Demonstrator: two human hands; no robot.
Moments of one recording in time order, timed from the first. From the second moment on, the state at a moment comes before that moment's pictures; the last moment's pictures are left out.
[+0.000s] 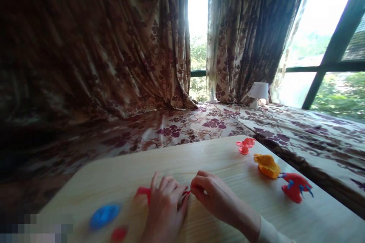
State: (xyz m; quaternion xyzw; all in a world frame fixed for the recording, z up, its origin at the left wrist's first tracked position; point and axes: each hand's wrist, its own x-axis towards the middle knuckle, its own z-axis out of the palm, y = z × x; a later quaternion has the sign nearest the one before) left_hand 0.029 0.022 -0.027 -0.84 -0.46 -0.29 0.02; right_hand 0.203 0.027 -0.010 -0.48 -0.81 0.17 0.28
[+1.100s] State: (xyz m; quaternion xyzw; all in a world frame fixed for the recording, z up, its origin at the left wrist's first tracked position) left_hand 0.032 0.017 -0.022 -0.83 -0.47 -0.28 0.04; right_hand 0.203 0.028 -0.013 -0.49 -0.82 0.14 0.25
